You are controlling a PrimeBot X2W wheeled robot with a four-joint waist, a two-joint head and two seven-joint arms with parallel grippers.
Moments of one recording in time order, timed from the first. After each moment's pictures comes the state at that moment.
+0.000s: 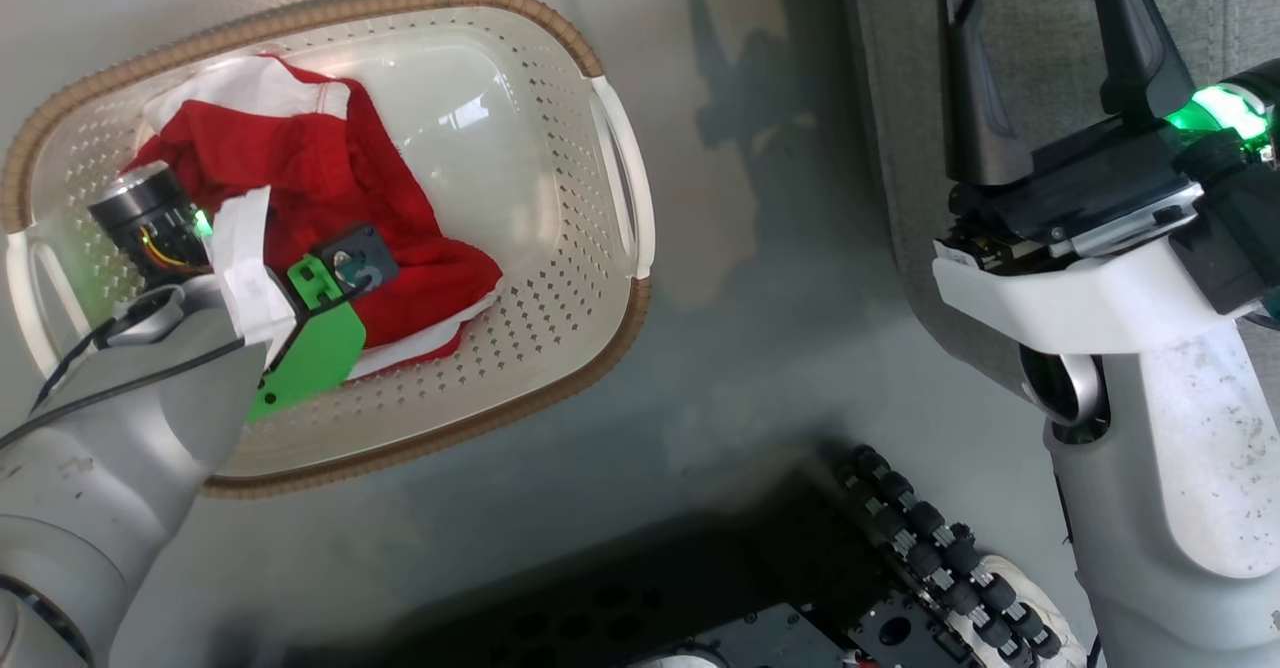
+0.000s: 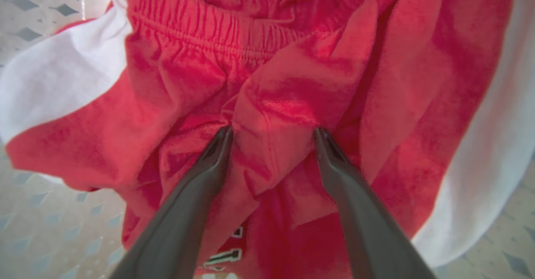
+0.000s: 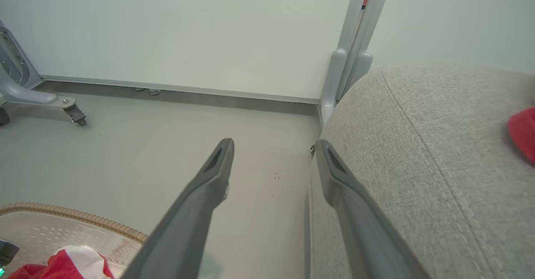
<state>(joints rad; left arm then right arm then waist) -1.08 0.36 -1.28 1.13 -0.18 -0.13 0.07 -0.56 -0.05 0.13 -0.17 0.08 0.13 -0.26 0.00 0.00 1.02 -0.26</state>
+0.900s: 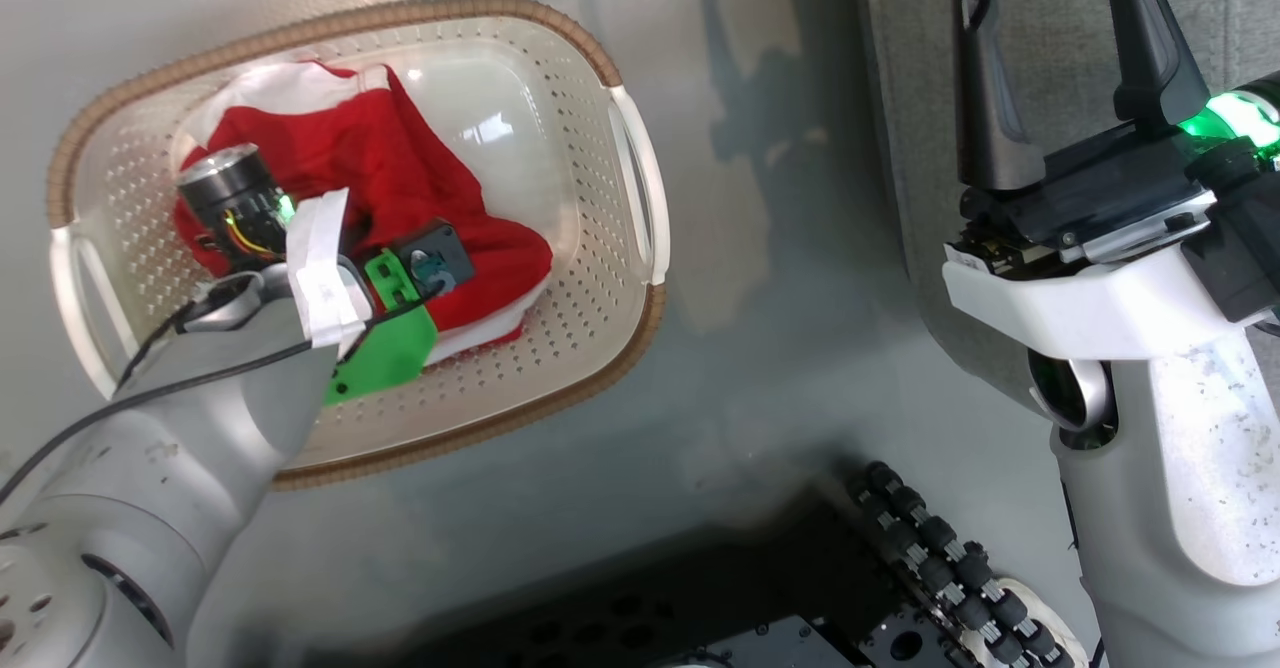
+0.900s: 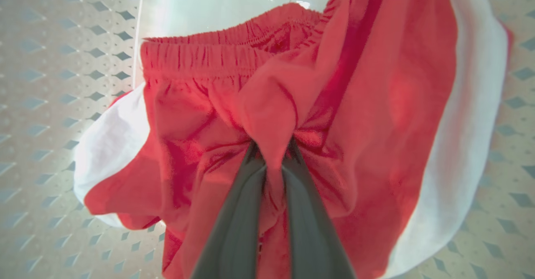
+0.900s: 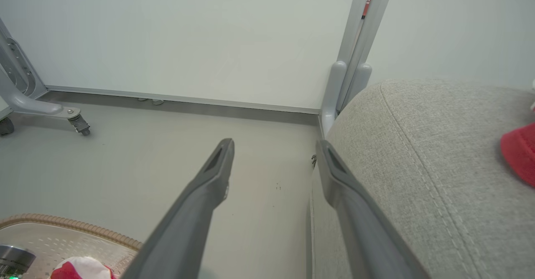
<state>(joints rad) -1.10 0.24 -1.28 1.19 -0.14 -0.13 -0.01 -0.54 -0.05 0.12 -0.19 0.08 0.13 -0.26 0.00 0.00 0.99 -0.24</state>
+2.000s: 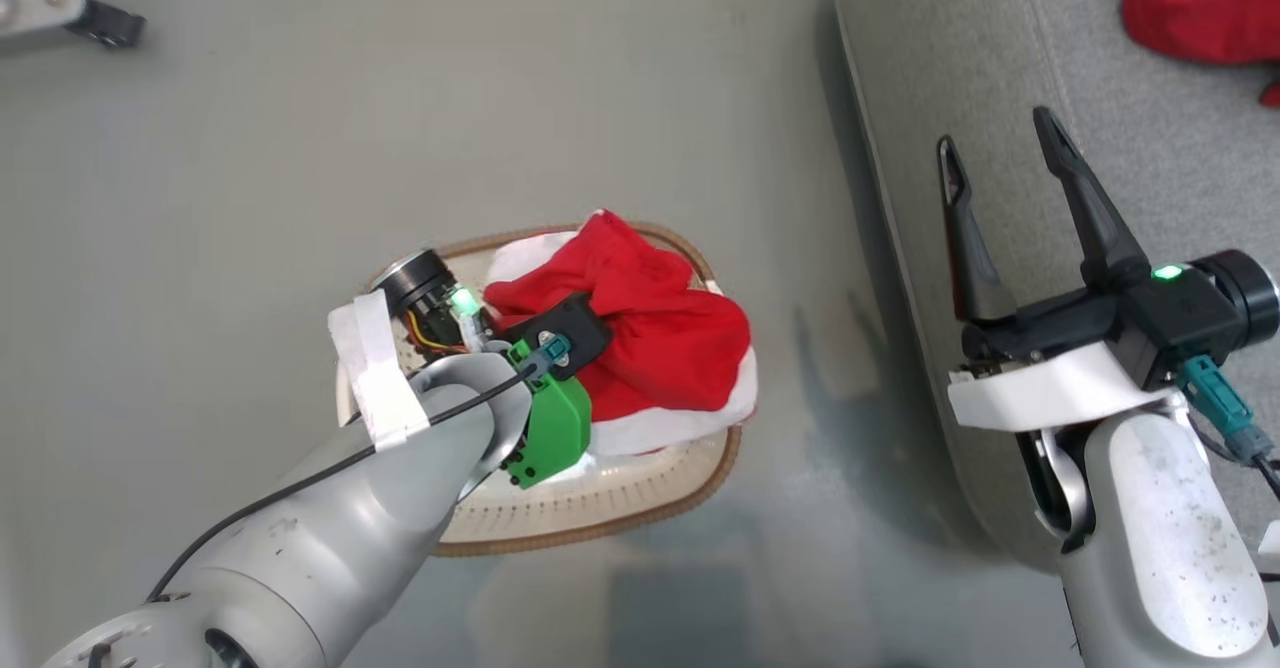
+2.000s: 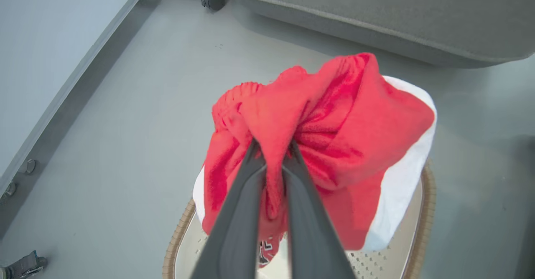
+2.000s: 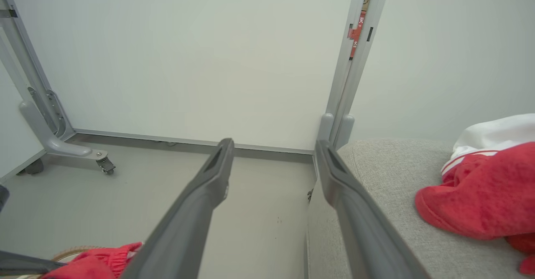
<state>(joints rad) -0.93 0.13 -1.26 1.02 -0.44 -0.13 -0.26 -0.35 -0.05 0.05 -0.01 0.02 0.13 -0.26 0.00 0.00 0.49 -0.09</state>
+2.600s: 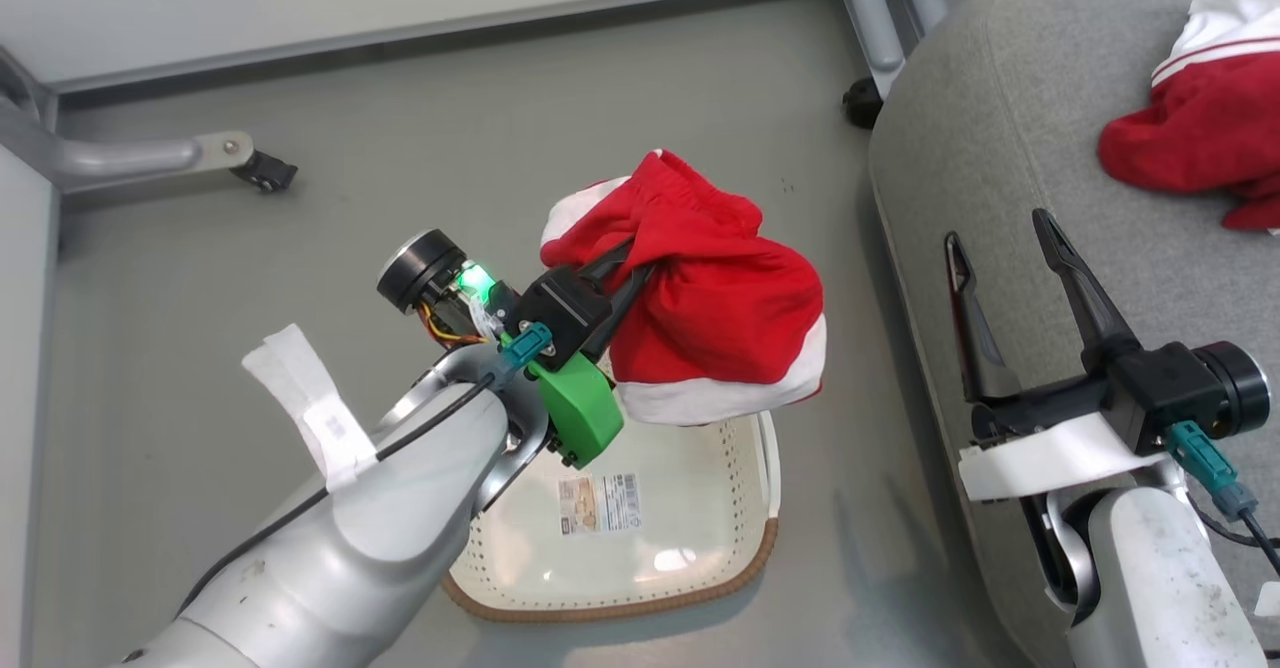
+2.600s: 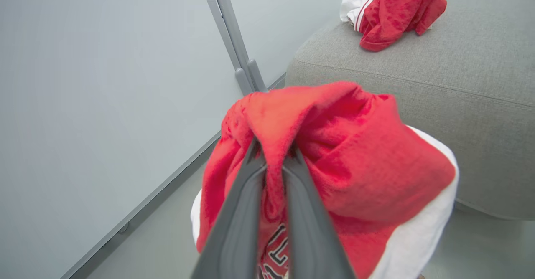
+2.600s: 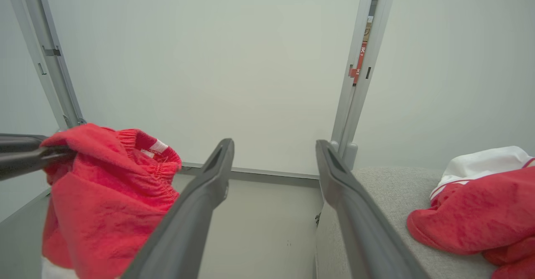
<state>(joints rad) -0.79 0.20 -0.97 0.60 -0.40 -0.07 -0.26 -0.23 -0.05 0.02 0.02 0.02 0.13 -0.26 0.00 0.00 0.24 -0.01</state>
